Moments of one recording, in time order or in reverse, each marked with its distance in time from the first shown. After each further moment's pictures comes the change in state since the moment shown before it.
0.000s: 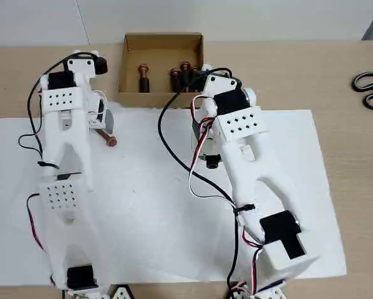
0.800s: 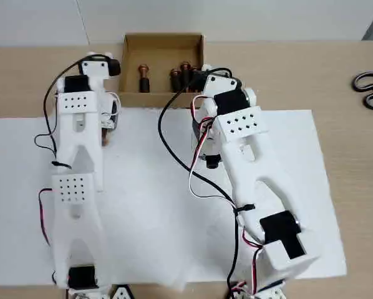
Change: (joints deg) left arm 3.1 11.0 -12.2 0.3 1.6; right arm 0.0 0.0 0.0 0.0 0.0
